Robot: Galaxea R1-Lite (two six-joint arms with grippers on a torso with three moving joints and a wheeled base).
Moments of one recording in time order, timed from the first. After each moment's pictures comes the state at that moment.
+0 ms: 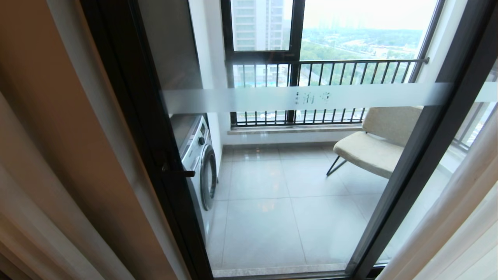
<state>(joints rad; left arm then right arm) 0.00 0.04 0.00 0.00 -0.02 0.03 0.01 0.00 0.00 0.00 0.00 -0.01</state>
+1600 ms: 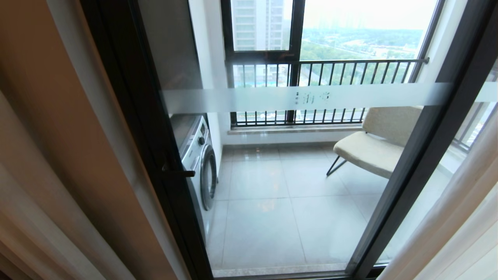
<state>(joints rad) 0.00 0.00 0.00 -0.01 -0.02 0.03 0.01 0.00 0.00 0.00 0.00 -0.01</state>
